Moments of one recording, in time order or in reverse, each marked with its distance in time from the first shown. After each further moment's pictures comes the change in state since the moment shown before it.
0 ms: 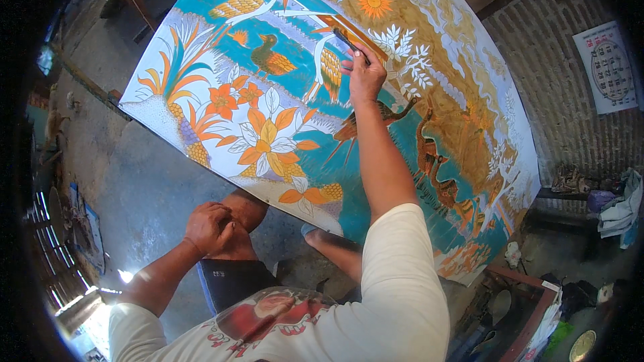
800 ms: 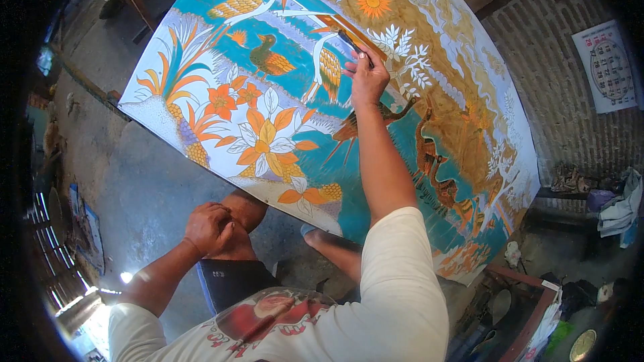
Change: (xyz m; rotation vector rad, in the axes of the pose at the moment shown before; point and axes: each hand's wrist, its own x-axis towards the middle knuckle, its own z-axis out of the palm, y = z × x) left_hand 0.000 -0.003 0.003 0.002 -0.011 0.001; right_hand -0.004 -0.004 -0.006 0.043 0.049 0.015
